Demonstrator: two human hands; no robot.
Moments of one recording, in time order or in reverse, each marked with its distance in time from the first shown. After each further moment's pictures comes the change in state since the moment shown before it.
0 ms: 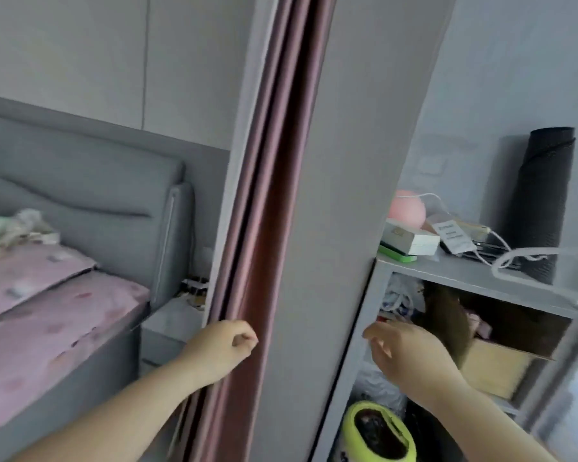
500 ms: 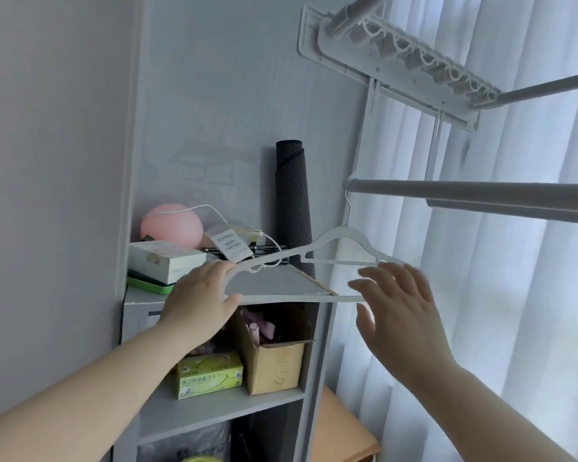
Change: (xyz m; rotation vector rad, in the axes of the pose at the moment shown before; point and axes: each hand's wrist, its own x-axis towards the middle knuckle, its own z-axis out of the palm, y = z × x) left_hand 0.163 0.331 0.143 0.038 0.146 0.620; right_hand -0.089 0.280 -0.077 -0.627 0.744 0.296
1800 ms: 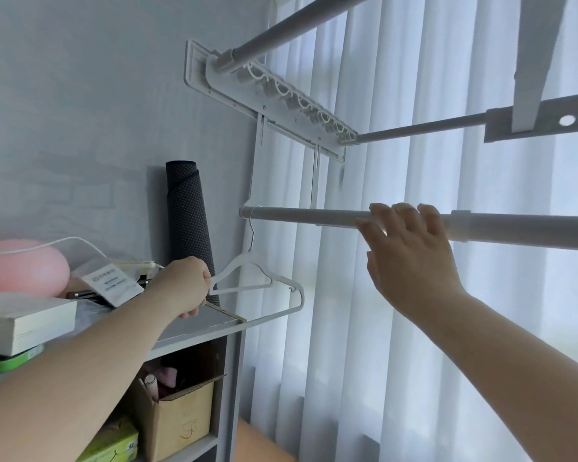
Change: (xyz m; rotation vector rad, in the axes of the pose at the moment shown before) left_hand 0.083 0.079 0.007 -0.369 -0.331 -0.008; right_hand 0.047 0.078 -0.084 -0.661 0.062 0.030
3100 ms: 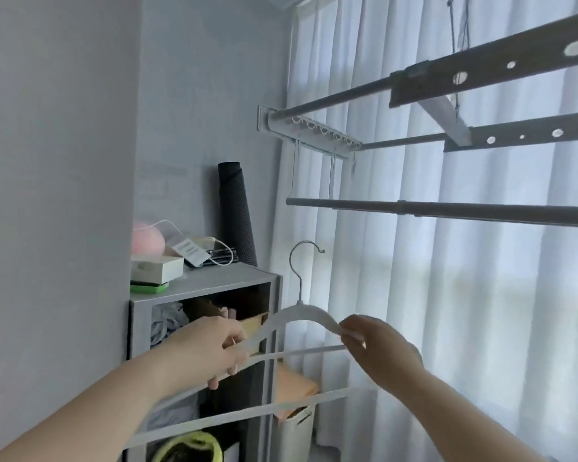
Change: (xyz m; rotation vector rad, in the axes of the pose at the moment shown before) left_hand -0.345 -0.023 -0.118 0.142 -0.389 0.162; right_hand -0.077 -0.068 -0.306 0.786 -0.992 0.403
